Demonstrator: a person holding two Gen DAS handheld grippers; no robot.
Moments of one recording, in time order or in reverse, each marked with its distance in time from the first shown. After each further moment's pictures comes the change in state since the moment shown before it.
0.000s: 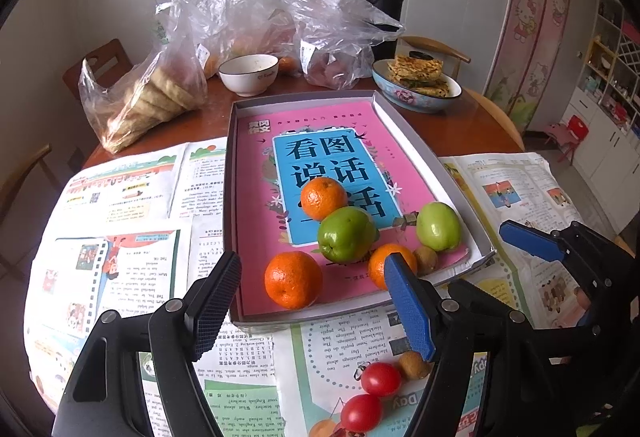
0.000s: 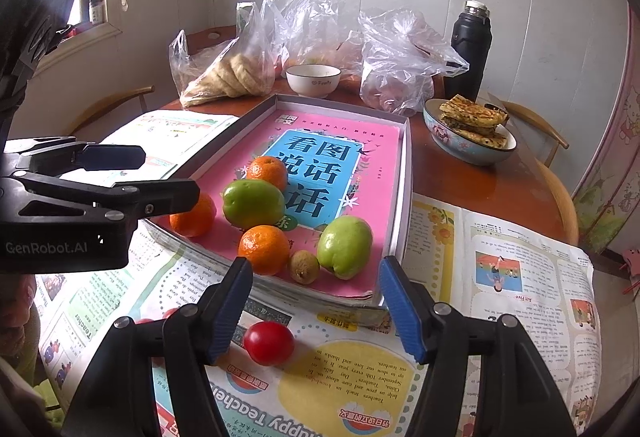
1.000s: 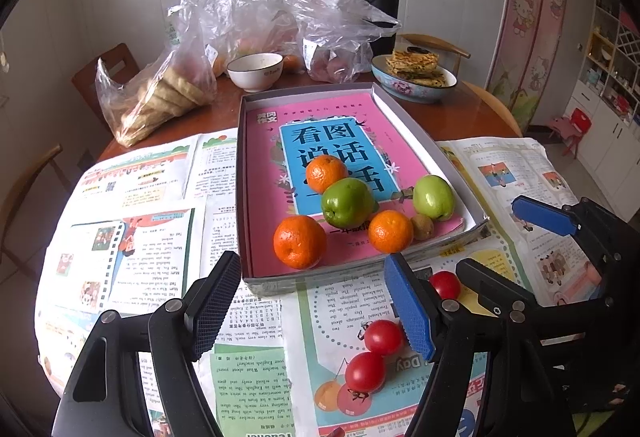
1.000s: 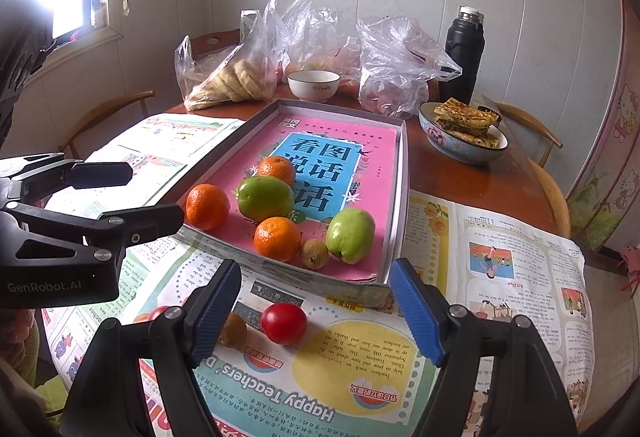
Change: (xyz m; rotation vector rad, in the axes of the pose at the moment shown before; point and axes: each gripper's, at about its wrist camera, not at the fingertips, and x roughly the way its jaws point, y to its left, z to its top) left arm -0.023 -0.003 -0.025 0.018 -0.005 0.028; right arm -0.022 0.008 -0.008 0.011 -0.017 -0.012
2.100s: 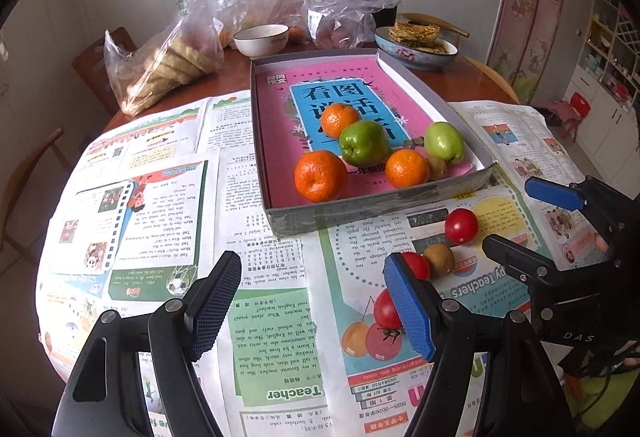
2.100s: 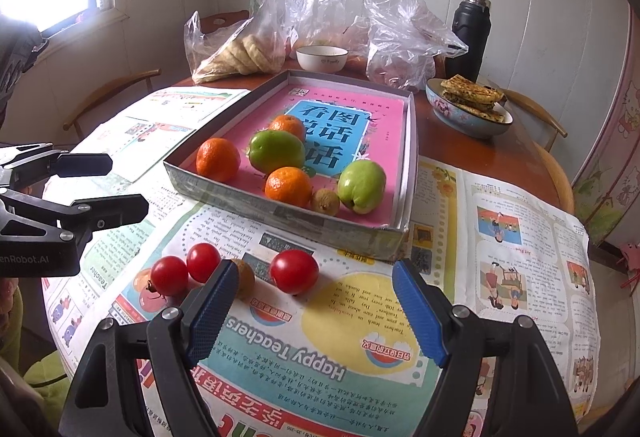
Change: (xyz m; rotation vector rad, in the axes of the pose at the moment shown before) left arm -0.003 0.017 -0.040 0.020 0.074 -0.007; right arm 0.000 0.007 -0.029 -0.016 0.068 0.015
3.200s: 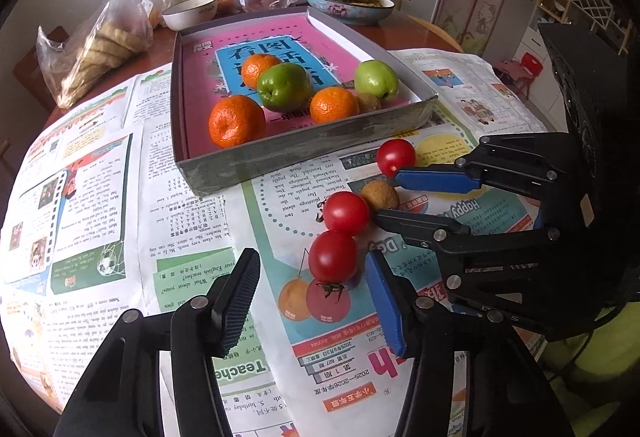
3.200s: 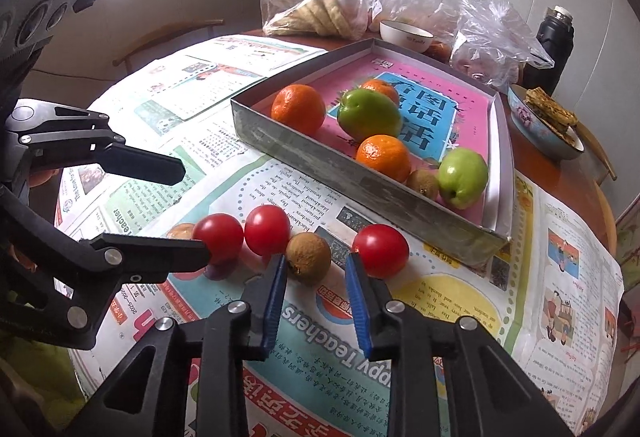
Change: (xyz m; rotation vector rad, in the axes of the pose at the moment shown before) left arm 0.020 -0.027 -0.022 0.117 0.102 -0.184; right arm 0.036 0.041 -0.008 -0.215 0.093 0.146
